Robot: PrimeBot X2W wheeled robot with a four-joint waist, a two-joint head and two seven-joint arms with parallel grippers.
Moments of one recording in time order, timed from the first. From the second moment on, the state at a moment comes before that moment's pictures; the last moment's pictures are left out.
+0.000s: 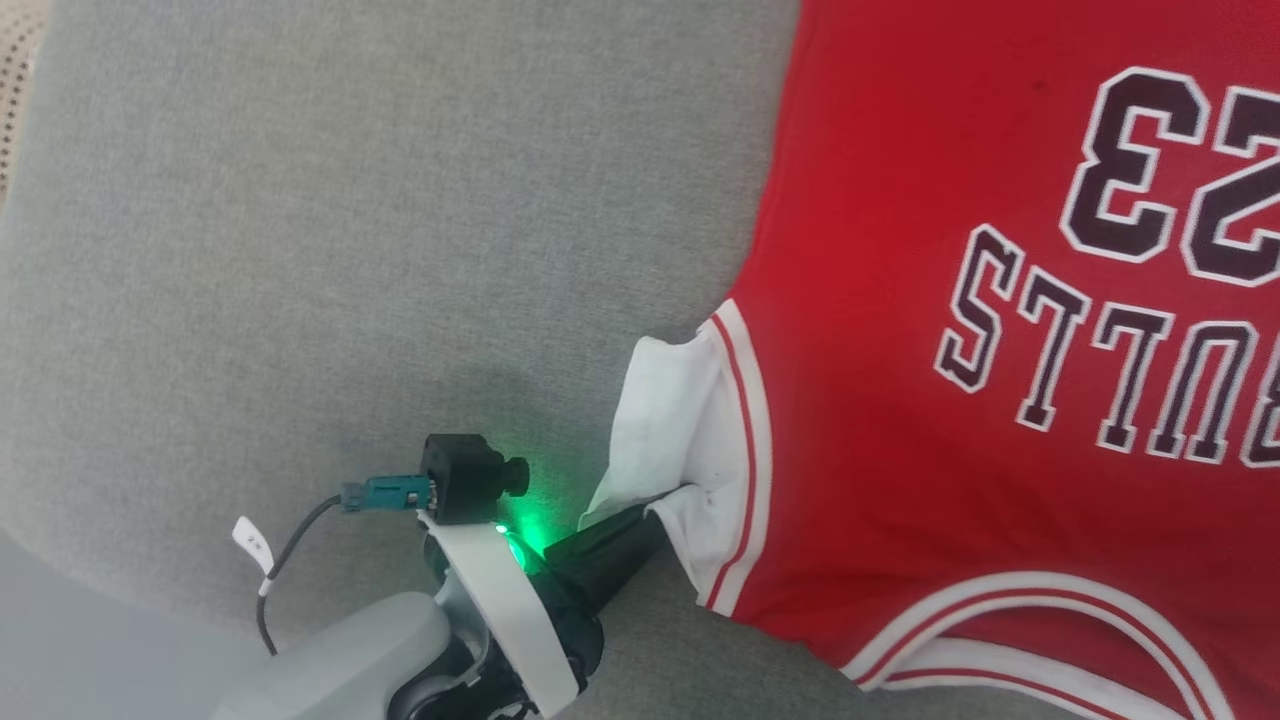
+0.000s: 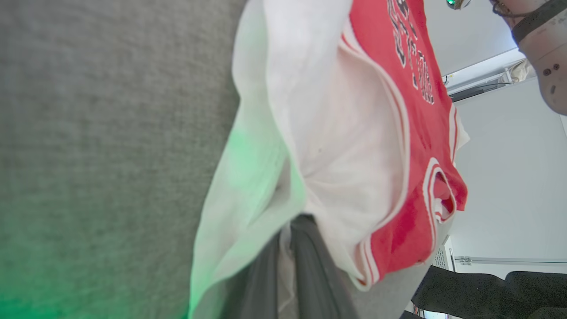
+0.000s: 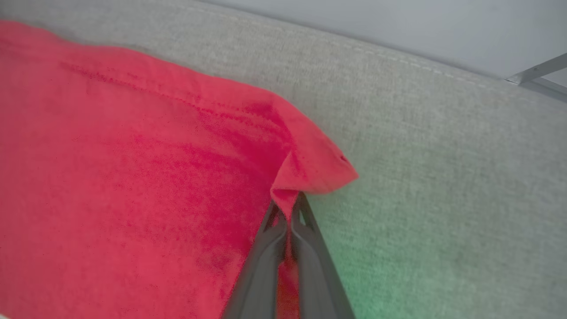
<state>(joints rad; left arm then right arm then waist) -0.60 0.51 -1.12 0.17 -1.31 -0.15 -0.22 -1.44 -0.82 0.66 0.86 0.89 0.13 0.82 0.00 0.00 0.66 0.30</state>
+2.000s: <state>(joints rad) -0.51 0.46 -0.98 0.20 -1.29 -0.13 -0.27 -0.66 -1.10 0.49 -0.06 1.04 0.13 0.59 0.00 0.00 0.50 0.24</state>
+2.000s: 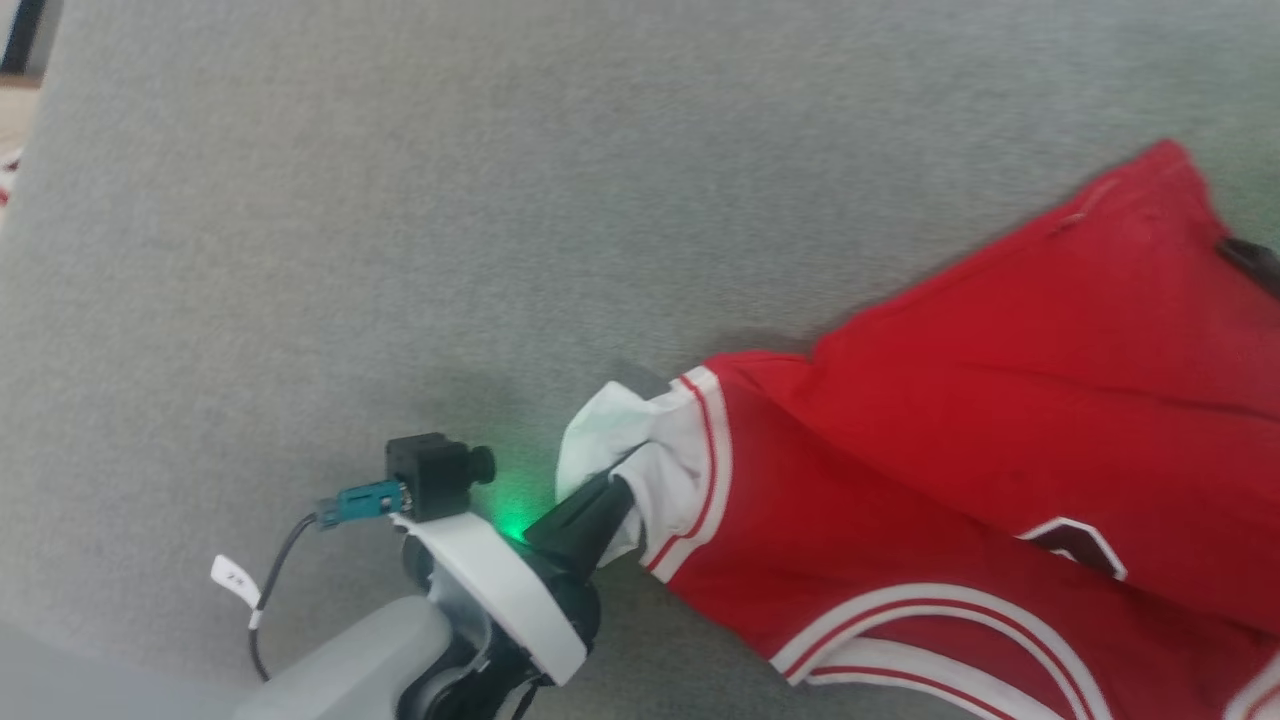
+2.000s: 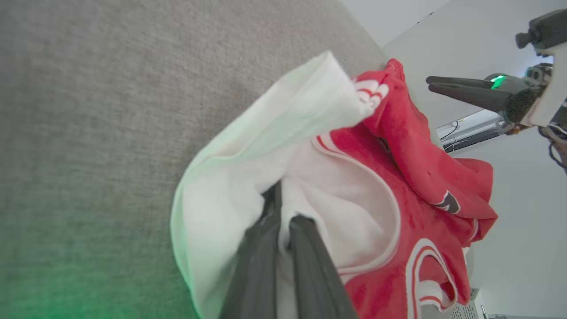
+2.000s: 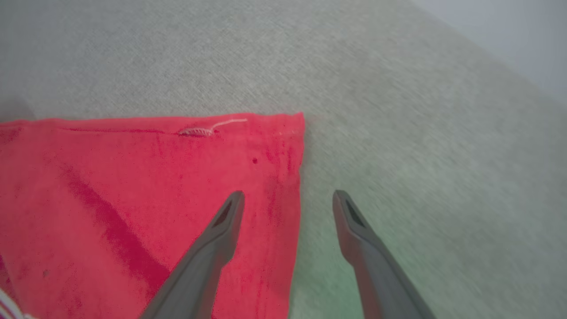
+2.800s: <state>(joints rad) -0.56 0.46 -0.94 0.20 -1.28 -0.13 -0.26 -0.91 -0.90 0.62 0.26 0.98 0.13 0.52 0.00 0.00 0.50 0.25</state>
